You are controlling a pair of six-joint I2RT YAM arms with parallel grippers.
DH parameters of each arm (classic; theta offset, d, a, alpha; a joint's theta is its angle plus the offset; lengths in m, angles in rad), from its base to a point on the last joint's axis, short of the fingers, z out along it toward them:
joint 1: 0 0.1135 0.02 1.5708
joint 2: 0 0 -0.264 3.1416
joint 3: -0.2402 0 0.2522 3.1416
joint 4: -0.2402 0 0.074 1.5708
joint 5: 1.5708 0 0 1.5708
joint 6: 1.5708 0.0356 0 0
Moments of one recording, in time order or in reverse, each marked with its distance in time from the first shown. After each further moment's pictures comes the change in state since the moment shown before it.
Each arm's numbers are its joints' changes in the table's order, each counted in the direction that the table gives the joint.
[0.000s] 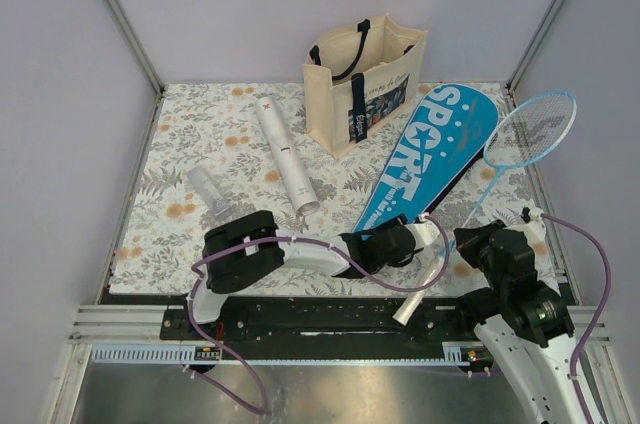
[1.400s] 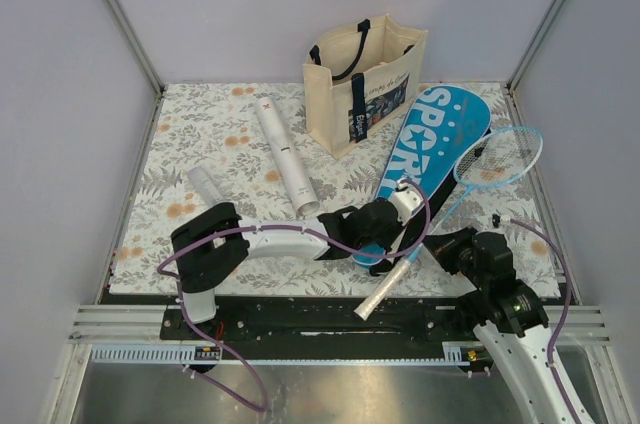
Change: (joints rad) left arm 0.094 0.152 0.031 -0.032 0.242 -0.282; right arm -0.003 0.068 0.253 0.187 -0.302 0.231
